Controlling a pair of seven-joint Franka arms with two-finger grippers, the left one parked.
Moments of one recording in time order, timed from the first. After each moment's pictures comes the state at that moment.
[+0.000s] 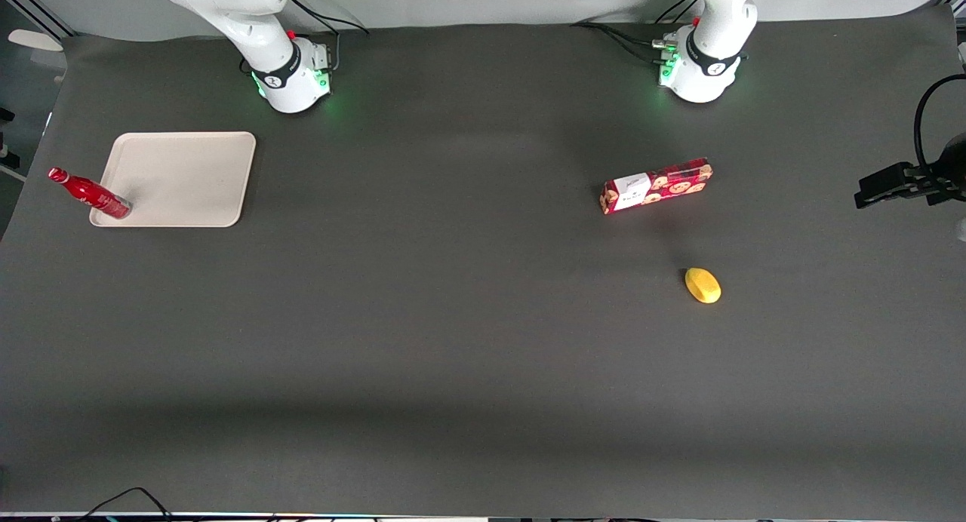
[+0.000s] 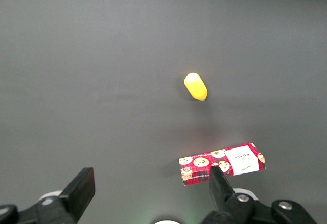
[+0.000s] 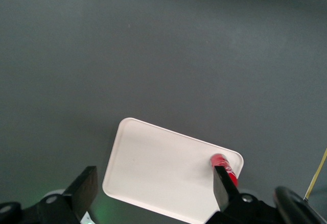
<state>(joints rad) -0.16 -0.09 -0.28 -1.75 0.01 1.63 -0.71</state>
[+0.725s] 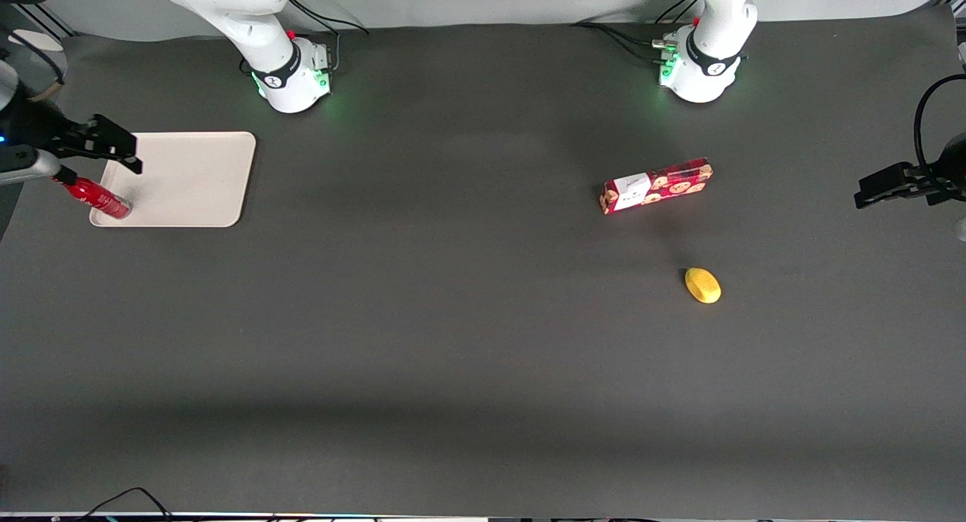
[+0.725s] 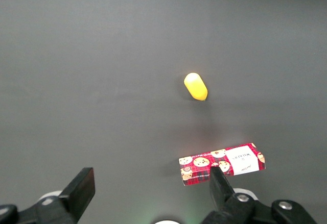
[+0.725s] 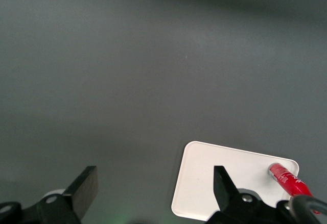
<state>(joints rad) -0.16 -0.16 0.15 -1.75 0.00 1.59 -0.17</state>
